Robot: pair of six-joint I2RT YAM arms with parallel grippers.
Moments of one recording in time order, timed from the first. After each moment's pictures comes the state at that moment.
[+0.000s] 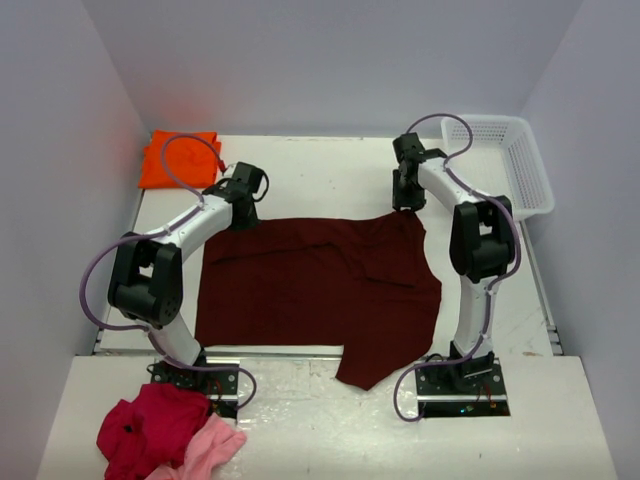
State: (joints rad) left arm -0.34 1.71 1.21 -0.58 -0.37 -0.54; right arm 0.23 2.10 1.71 -0.82 0.19 0.28
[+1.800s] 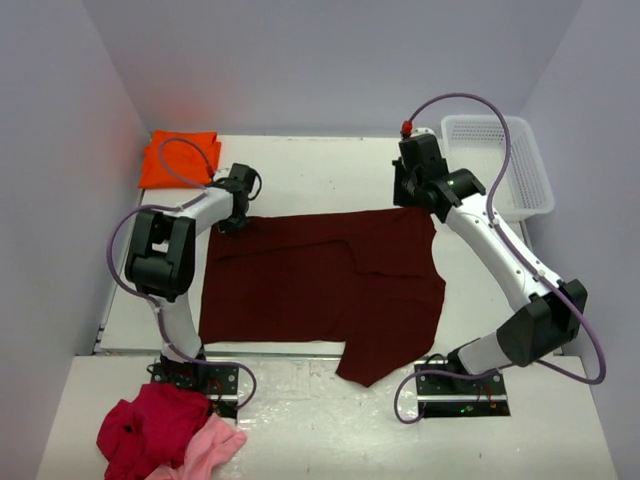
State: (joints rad) left arm -0.24 1.91 1.28 -0.58 -0.50 -0.57; right arm 0.42 1.51 1.49 -0.78 0.27 0.32
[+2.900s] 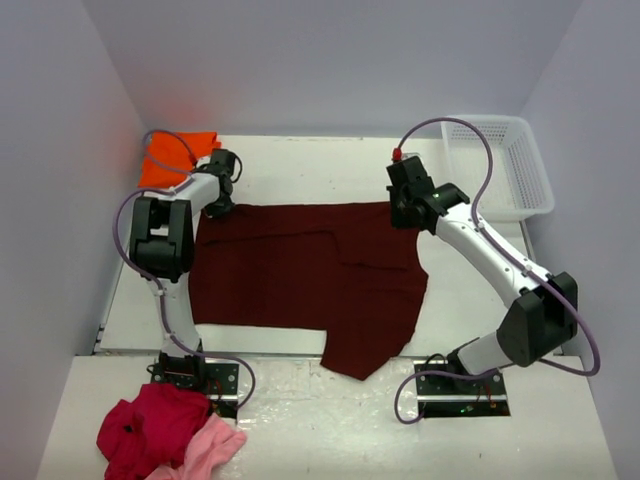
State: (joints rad) left arm -0.10 2.08 1.46 -0.55 -0.45 -0.52; right arm 0.48 1.48 1.31 -0.78 0.30 0.35
